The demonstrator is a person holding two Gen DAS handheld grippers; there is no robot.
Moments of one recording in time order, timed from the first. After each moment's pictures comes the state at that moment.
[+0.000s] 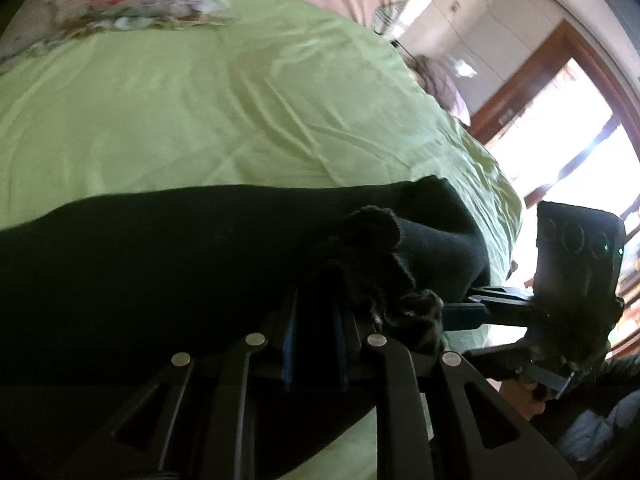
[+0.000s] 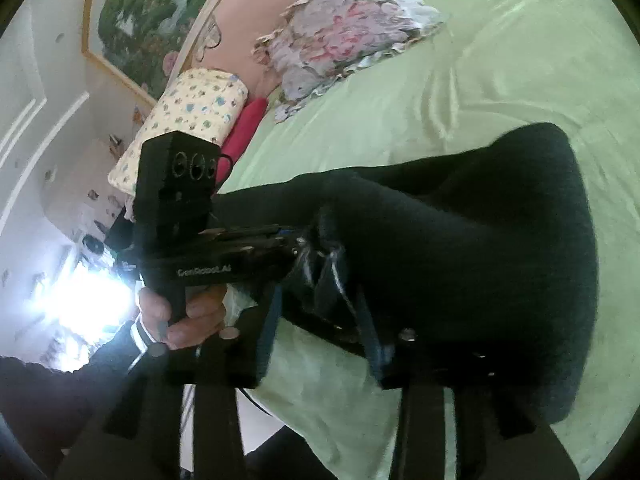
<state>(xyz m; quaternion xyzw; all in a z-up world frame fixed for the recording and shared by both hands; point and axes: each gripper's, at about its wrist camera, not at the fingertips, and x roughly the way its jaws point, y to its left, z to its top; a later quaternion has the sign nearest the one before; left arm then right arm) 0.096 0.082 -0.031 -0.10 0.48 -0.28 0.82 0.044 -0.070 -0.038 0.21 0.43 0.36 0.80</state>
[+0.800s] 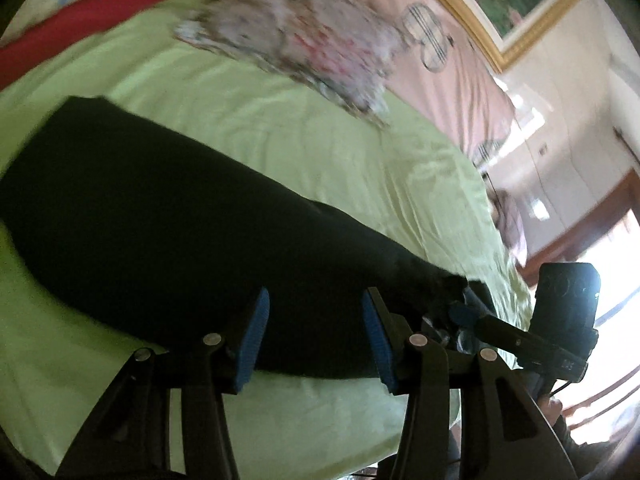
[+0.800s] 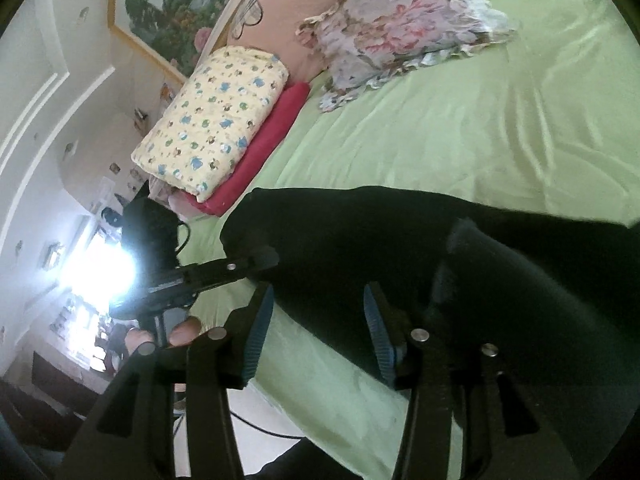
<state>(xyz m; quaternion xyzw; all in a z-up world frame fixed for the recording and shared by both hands) 0.002 0.222 0.005 -0.27 0.39 -0.07 0.88 0.070 -0.009 -0.007 0.18 0.43 0.42 0.78</state>
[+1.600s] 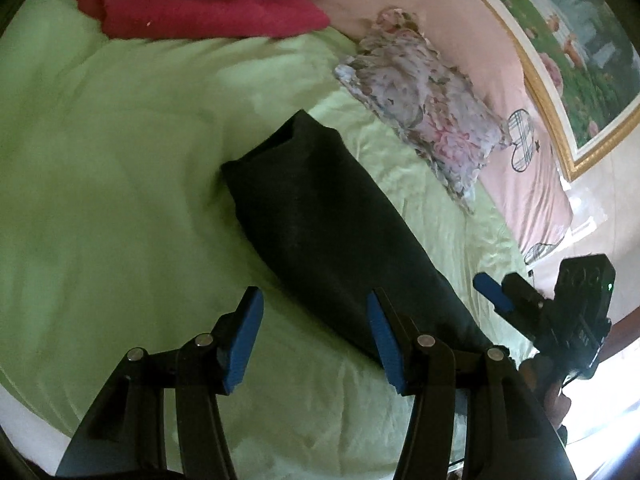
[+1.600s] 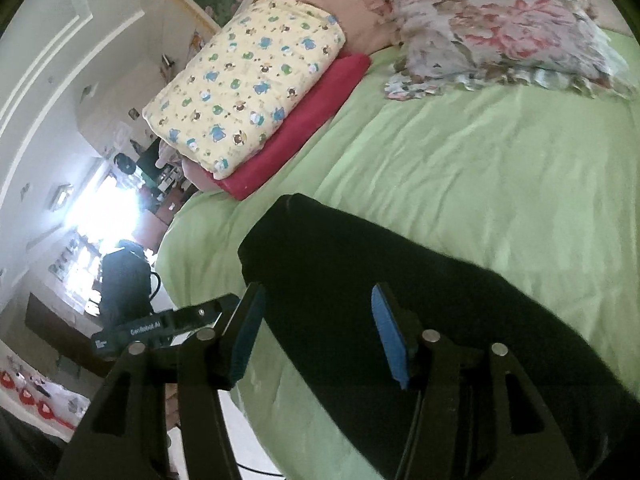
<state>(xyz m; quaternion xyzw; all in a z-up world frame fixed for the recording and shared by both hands) -0.062 0.330 -0.016 -0.39 0.35 0.07 0.85 0.129 0.119 0.016 0.09 0.44 0.49 0.75</state>
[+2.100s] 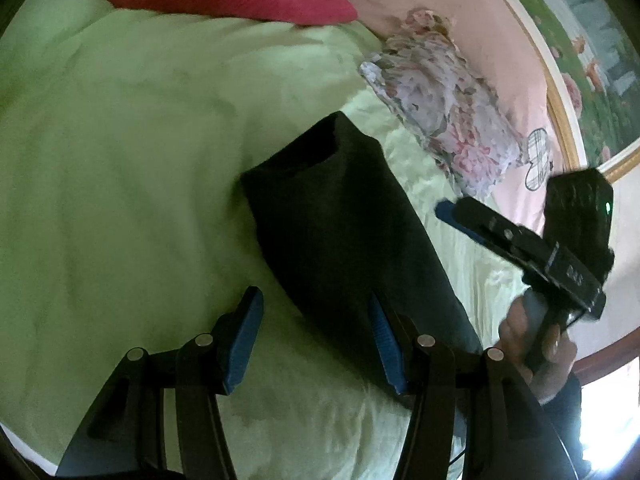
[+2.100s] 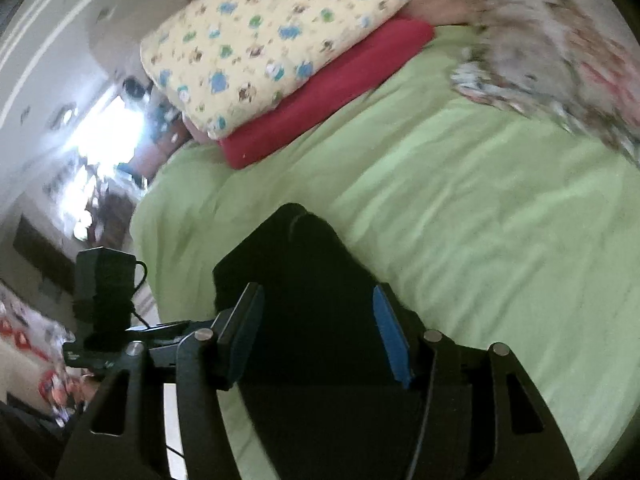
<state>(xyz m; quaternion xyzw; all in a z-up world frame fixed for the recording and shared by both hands) -0.041 0.356 -0.040 -0.42 0.36 0.08 0.83 0.187 0.242 0.013 -0.05 0.46 0.54 0.70</state>
